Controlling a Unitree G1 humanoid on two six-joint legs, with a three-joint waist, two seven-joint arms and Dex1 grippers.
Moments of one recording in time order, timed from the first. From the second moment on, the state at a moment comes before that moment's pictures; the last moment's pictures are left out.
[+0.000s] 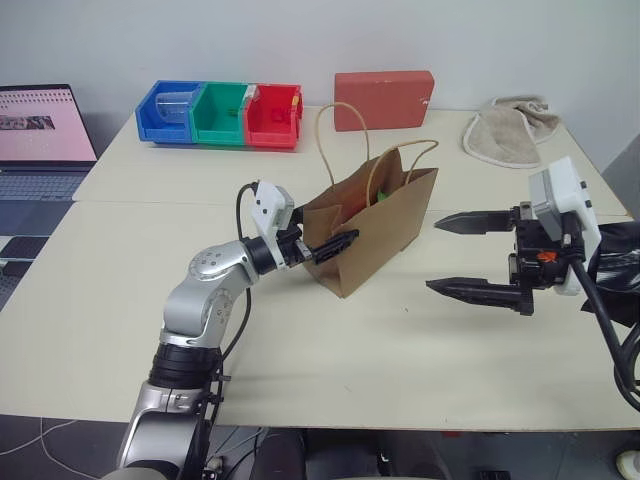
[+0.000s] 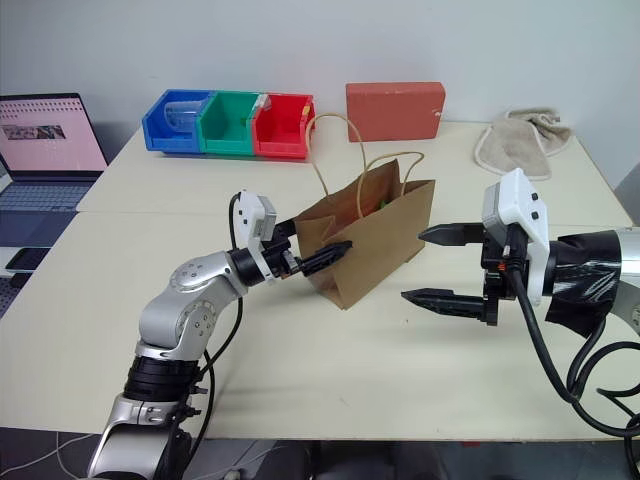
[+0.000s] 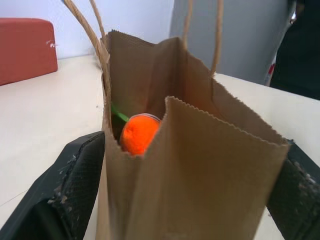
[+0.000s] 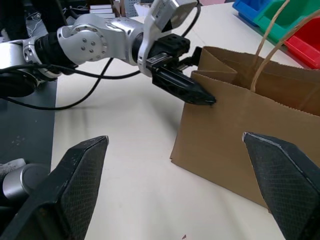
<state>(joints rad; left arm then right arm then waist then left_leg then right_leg) -0.51 0.35 -0.02 -0.04 -0.43 0.42 -0.80 -0.45 -1.03 -0.21 -0.59 0.95 0.92 0.90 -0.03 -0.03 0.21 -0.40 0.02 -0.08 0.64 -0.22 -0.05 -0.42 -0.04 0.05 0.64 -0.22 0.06</state>
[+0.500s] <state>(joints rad) -0.48 0.33 -0.04 -0.02 -0.41 0.38 -0.80 -0.46 -1.01 -0.17 -0.60 0.91 0.87 0.89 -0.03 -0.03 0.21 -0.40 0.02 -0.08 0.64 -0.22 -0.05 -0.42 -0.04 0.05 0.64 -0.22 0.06</state>
